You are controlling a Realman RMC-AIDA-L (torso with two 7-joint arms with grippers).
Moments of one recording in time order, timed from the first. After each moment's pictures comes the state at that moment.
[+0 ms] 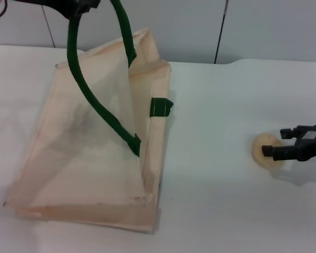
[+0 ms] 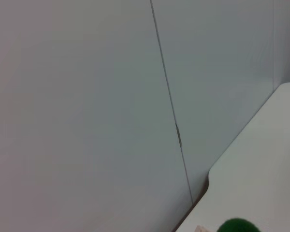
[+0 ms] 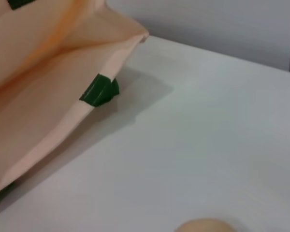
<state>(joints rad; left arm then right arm) -0.66 -2.03 0.85 1.58 -0.80 -1.52 1.03 0.70 2.02 -0.42 -0.55 0.63 1.33 -1.59</state>
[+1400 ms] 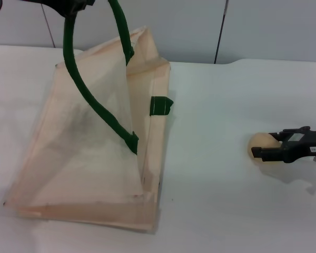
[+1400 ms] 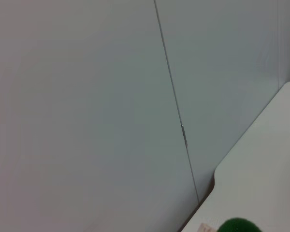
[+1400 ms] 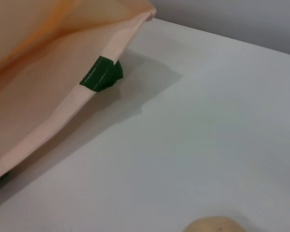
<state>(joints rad) -0.65 -2.03 0.85 1.61 -0.80 -1.52 1.03 0.75 2.02 -0.43 -0.47 0.60 1.24 -1.59</state>
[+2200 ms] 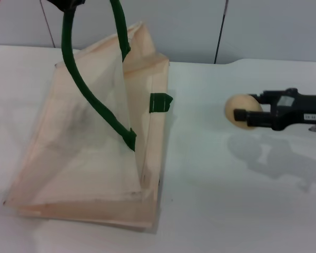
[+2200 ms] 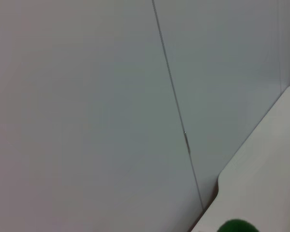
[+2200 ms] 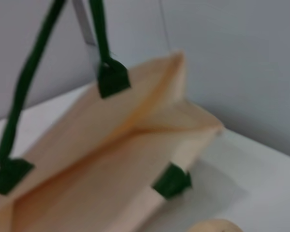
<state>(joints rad) -0.65 -2.03 0.85 1.64 -0.81 -1.52 1.03 0.76 2.03 -0.43 -0.56 0.83 1.47 -1.69</state>
